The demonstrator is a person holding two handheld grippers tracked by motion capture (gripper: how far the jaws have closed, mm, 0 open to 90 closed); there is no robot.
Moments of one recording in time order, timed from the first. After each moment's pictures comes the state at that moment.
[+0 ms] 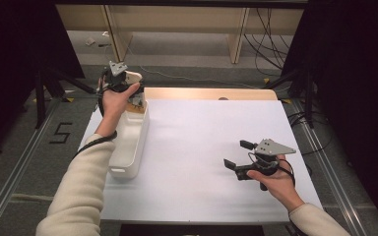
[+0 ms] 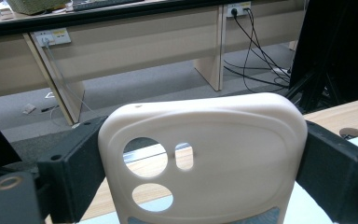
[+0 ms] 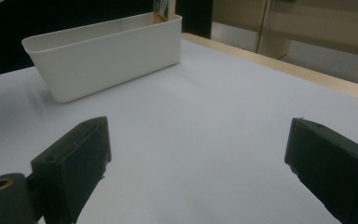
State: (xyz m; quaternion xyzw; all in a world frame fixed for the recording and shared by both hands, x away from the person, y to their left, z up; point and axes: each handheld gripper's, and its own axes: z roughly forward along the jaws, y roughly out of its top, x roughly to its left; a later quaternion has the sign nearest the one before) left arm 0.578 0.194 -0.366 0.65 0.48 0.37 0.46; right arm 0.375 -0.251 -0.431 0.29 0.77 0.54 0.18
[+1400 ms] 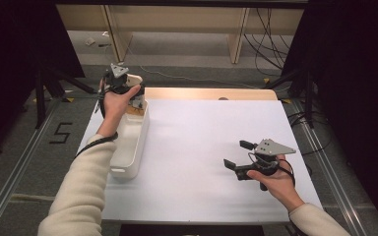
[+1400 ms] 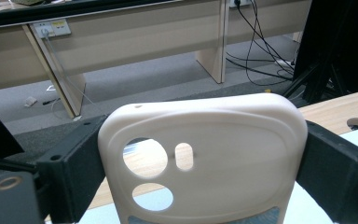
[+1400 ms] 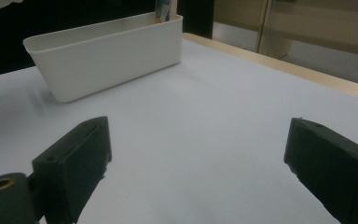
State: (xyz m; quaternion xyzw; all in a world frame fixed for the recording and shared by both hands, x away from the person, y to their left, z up) left arm 0.581 0.195 -0.377 0.66 0.48 0.37 0.45; right arm 0.375 -0.251 -0.432 0.29 0.77 0.54 0.18
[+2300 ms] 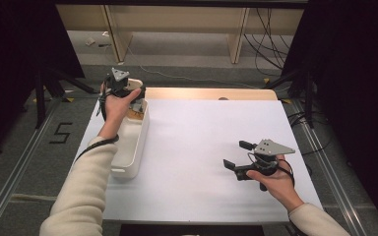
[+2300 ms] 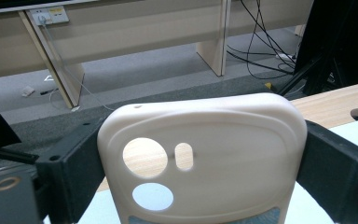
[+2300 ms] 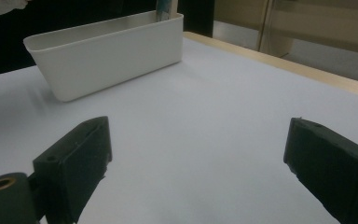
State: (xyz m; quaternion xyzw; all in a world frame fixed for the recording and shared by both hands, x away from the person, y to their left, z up) left arm 0.582 0.195 -0.390 0.66 0.50 0.35 0.44; right arm 0.375 -0.250 -0.433 0.29 0.77 0.54 0.18
